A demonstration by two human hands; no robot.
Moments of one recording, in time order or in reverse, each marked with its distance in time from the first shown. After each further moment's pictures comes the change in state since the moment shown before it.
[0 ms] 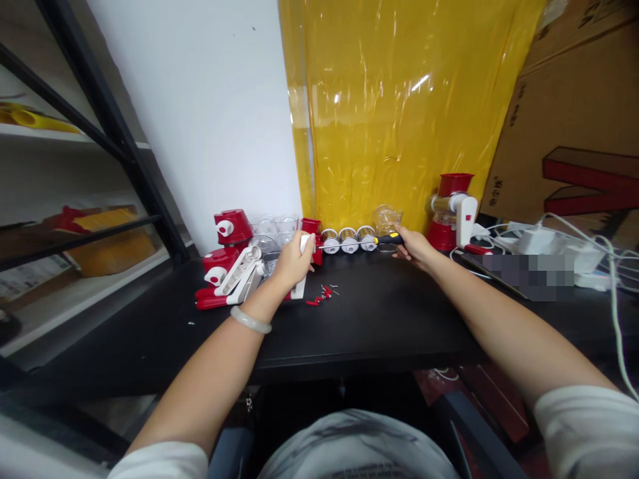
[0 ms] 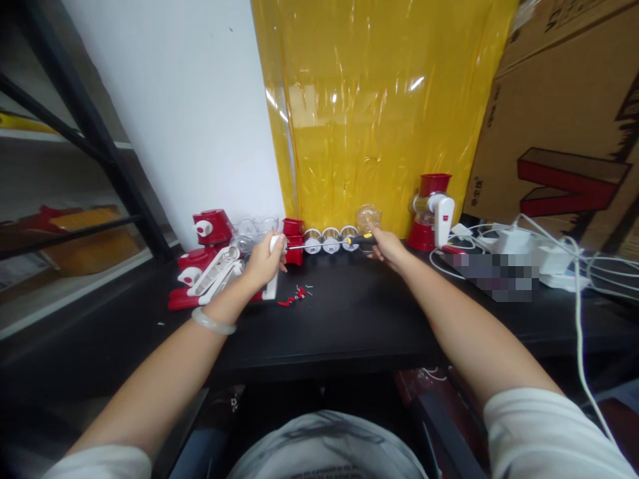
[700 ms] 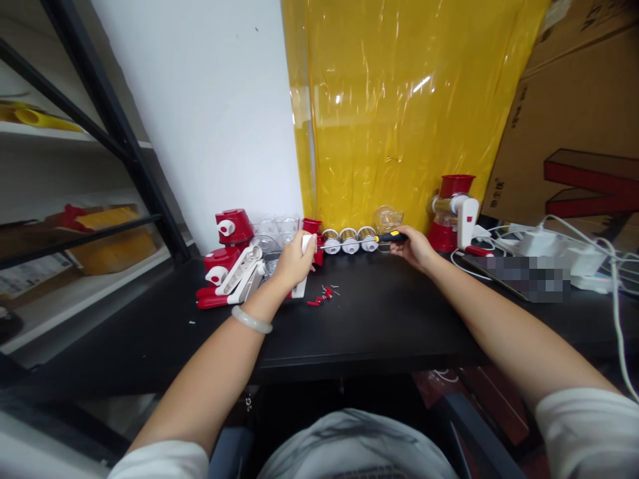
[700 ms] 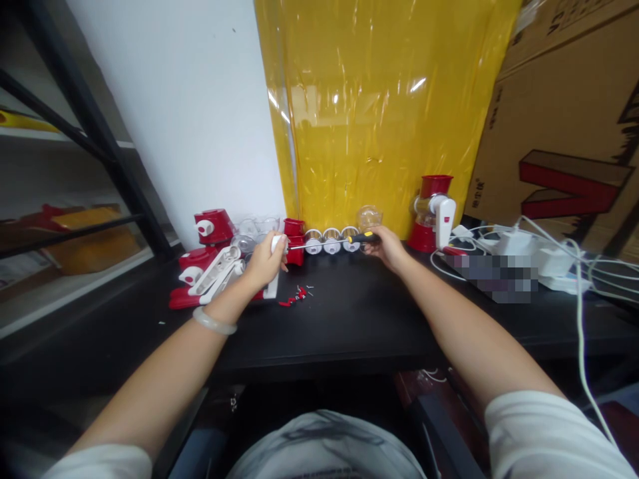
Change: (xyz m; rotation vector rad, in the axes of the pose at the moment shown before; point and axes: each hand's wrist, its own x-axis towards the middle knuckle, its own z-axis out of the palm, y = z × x) left_hand -0.001 0.003 -0.001 0.010 -0.009 0.002; right_hand 0.008 0.003 0.000 0.250 -0.033 -0.026
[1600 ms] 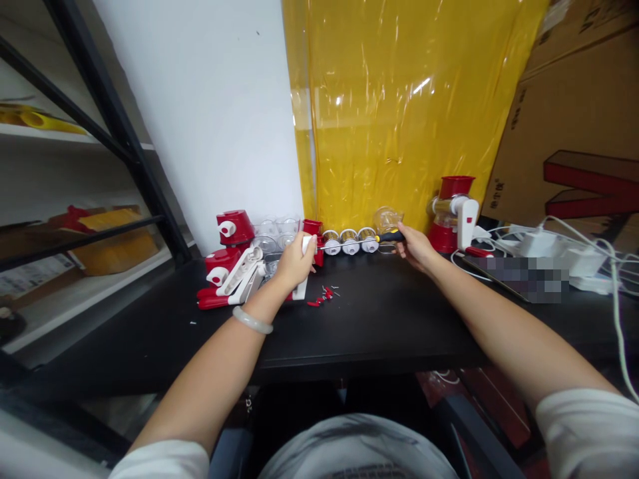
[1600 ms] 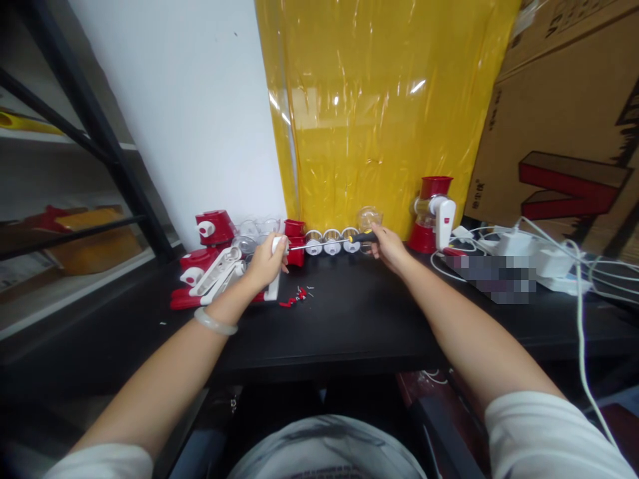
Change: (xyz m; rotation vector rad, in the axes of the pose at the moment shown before) left_hand 0.001 -0.003 0.001 -0.034 0.002 -0.007; right_hand 0.000 0.003 -0.001 -0.135 -0.033 -0.146
